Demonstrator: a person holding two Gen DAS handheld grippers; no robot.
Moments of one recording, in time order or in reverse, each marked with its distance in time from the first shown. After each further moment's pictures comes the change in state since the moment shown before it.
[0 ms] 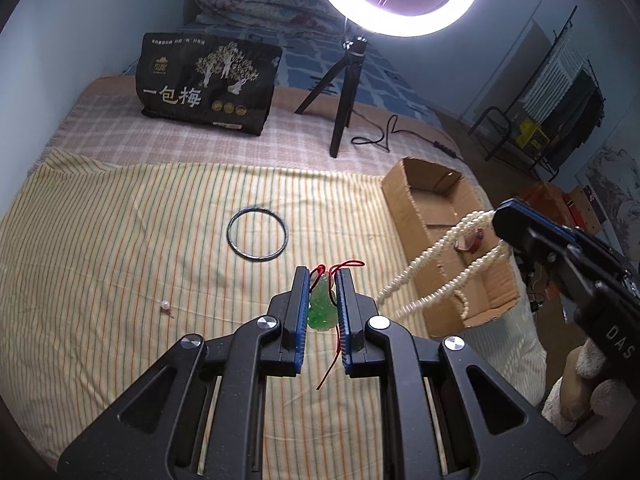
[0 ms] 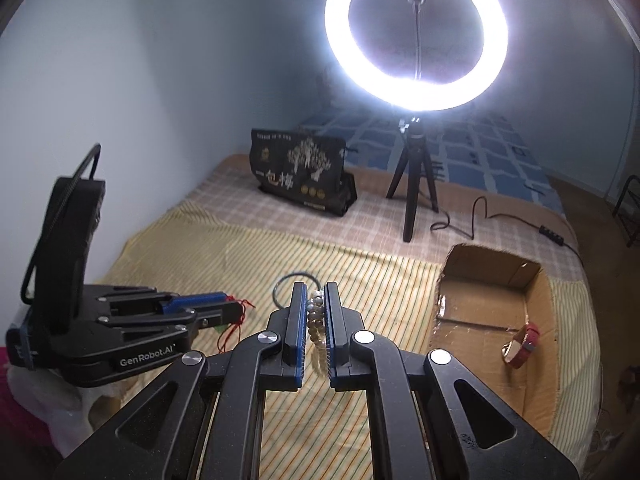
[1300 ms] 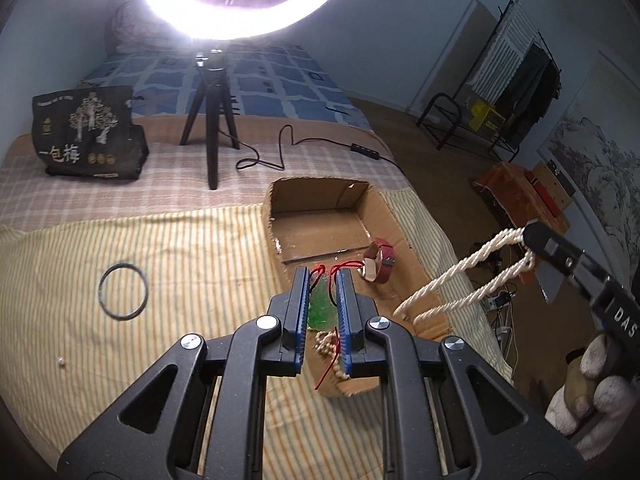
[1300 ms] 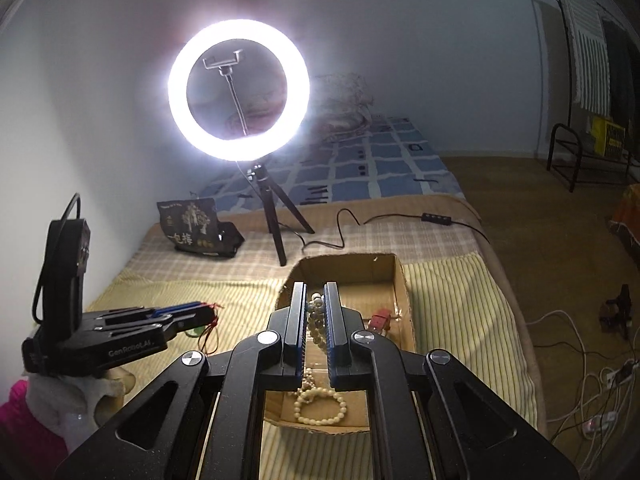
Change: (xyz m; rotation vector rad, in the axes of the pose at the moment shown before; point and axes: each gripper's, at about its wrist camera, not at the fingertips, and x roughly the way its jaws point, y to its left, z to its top) left arm 0.051 -0.138 0.029 0.139 -0.014 -0.125; right arm -0.092 -0.142 -0.026 0.245 -0.128 -0.171
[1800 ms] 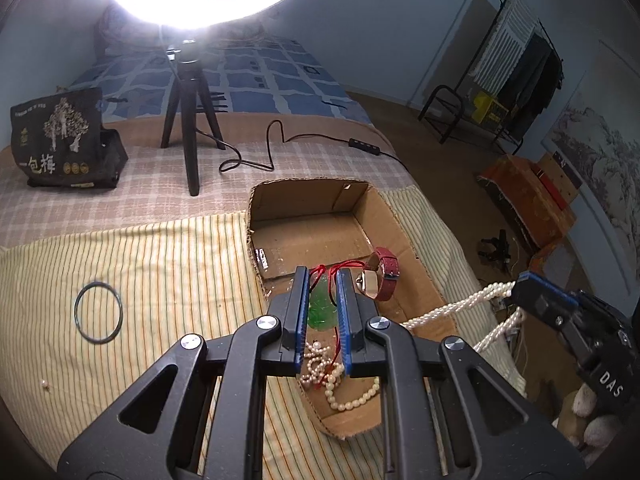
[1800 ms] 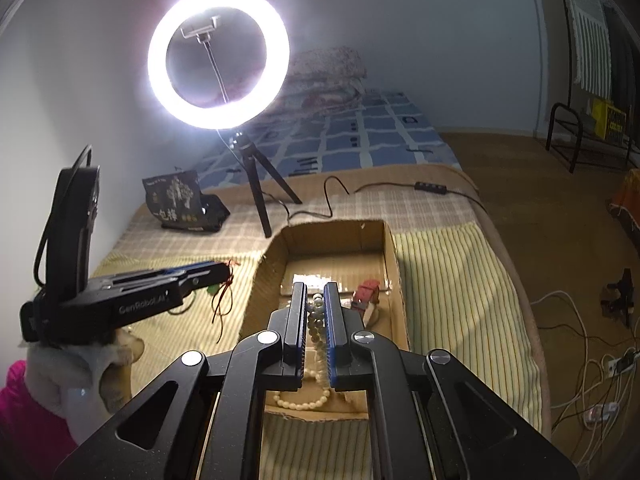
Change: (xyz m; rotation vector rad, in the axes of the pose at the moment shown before) left arm 0.045 -0.016 0.009 0.028 0.012 0.023; right arm 0.025 -0.023 -0.021 0.017 0.087 -0.006
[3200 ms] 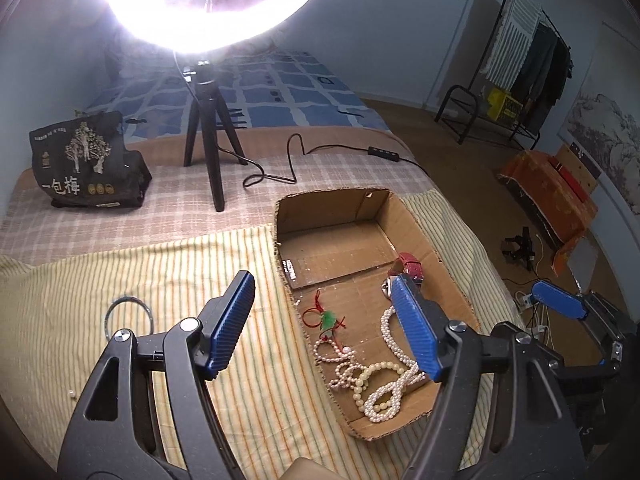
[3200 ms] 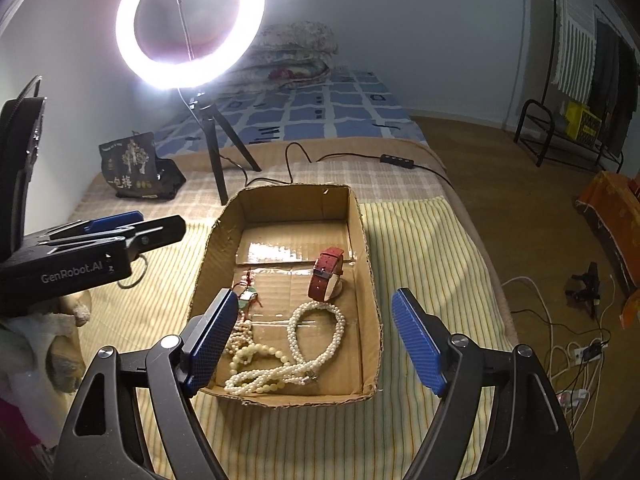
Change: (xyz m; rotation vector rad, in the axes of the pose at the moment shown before) left arm -0.011 0.004 0.000 0.047 -0.044 0.096; right arm 0.019 0.005 -0.016 -0.035 0.078 -0.175
